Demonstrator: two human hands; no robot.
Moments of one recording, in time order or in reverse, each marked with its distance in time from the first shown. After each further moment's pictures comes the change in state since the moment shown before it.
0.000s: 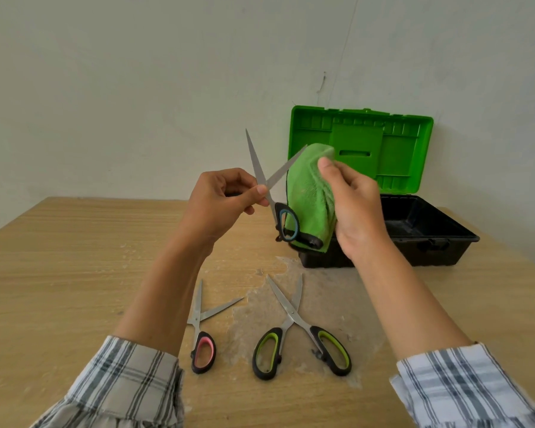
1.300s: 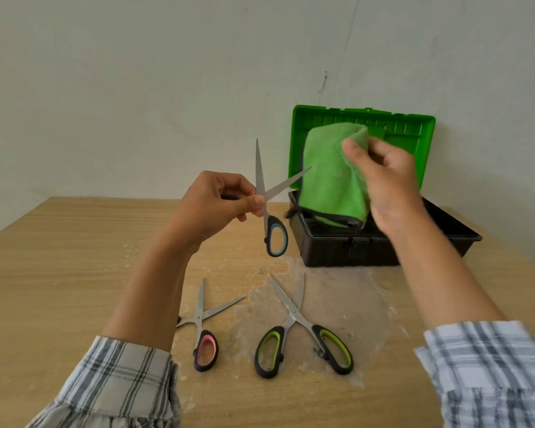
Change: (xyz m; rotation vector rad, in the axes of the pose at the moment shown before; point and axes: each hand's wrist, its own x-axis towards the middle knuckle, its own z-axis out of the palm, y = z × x) left_hand -0.002 0.003 -0.016 0.180 -0.128 -0.023; right_hand 0.026 -0.028 -0.029 -0.116 -0.006 -0.138
